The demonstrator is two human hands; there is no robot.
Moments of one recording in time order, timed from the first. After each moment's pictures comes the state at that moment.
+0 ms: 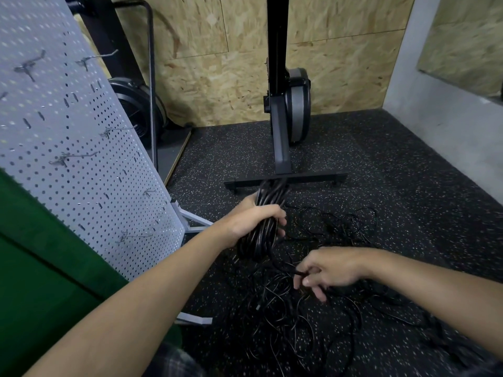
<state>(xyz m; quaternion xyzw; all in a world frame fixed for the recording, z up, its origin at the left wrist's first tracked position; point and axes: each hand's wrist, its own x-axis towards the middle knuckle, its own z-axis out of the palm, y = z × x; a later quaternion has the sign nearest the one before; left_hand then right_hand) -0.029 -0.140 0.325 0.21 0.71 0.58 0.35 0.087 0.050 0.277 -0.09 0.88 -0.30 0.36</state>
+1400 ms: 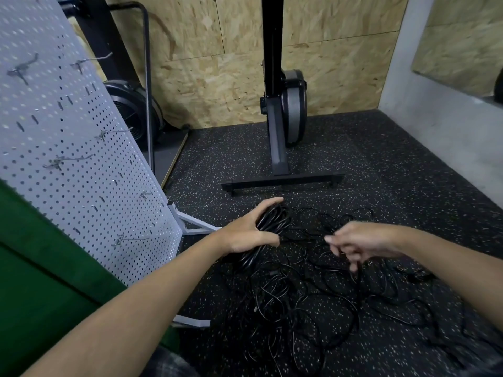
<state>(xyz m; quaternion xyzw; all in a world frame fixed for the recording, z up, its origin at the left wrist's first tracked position) -0.027 -0.148 0.311 0.33 0.82 0.36 0.31 0.085 0.131 0.285 0.13 0.80 -0.50 0.32</state>
